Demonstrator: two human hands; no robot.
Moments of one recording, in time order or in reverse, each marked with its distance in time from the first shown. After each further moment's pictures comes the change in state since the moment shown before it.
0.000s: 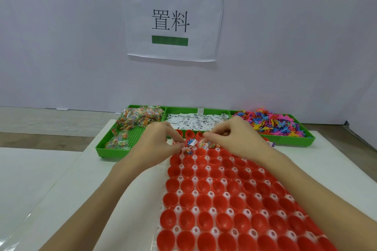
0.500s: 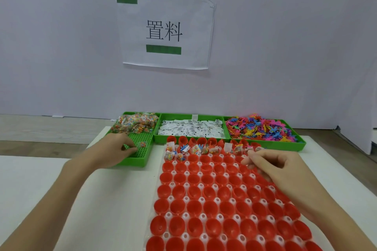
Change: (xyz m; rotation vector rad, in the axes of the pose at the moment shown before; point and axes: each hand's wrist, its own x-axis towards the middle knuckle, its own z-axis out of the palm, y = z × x) left_hand -0.005 -0.084 -0.041 0.377 -0.248 -0.238; right_hand -0.092 0.041 -0.033 0.430 0.246 0.180
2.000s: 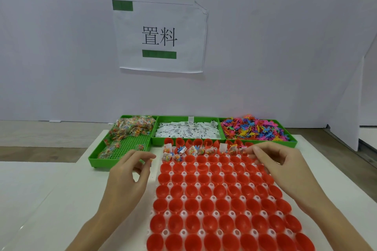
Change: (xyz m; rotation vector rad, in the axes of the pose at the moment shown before) left_hand -0.080 0.079 0.045 -0.569 0.608 0.139; right_hand -0.001 0.008 -0.014 -0.120 0.135 -0.117
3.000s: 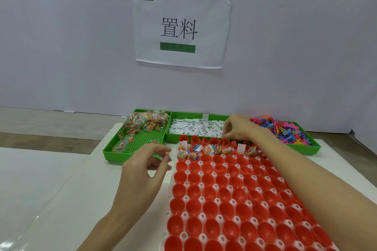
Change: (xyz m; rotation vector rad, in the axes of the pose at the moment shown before) left_hand 0.001 0.009 -0.005 -0.148 0.053 -0.057; right_hand 0.180 0.025 0.111 -0.761 -0.559 -0.039
